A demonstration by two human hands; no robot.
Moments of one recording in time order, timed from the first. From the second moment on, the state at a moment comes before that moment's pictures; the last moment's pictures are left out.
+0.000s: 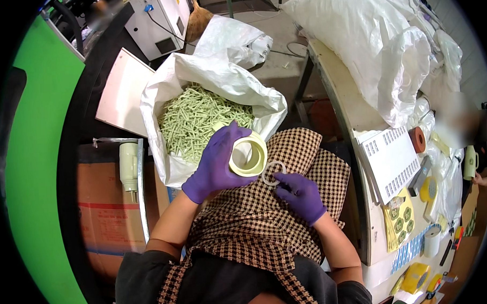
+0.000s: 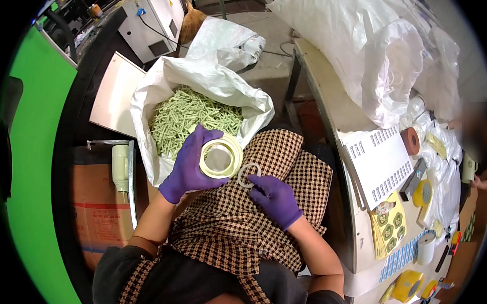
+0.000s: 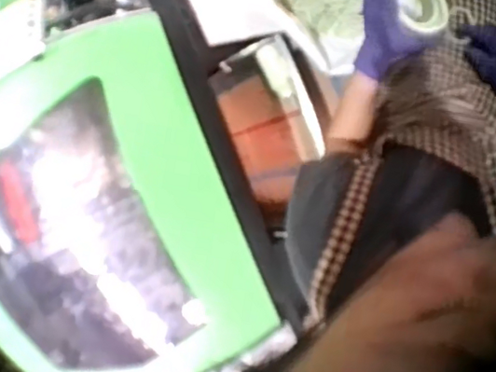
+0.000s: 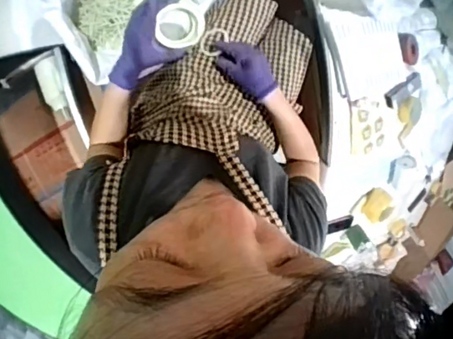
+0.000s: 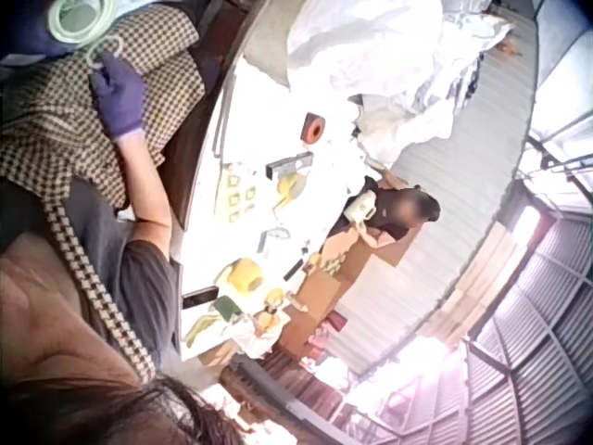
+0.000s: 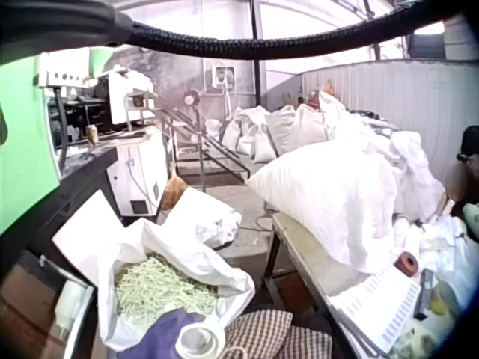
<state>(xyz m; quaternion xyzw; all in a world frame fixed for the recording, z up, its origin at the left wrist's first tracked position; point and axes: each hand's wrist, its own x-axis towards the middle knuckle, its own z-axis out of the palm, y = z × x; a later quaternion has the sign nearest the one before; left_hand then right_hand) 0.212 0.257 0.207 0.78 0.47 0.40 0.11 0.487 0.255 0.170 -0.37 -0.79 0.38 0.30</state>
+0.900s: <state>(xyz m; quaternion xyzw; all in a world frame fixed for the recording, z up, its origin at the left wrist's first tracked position) 0.230 0.253 0.212 0.82 0.40 0.39 0.08 0.405 0.262 0.210 -0.39 -0.85 0.18 0.31</state>
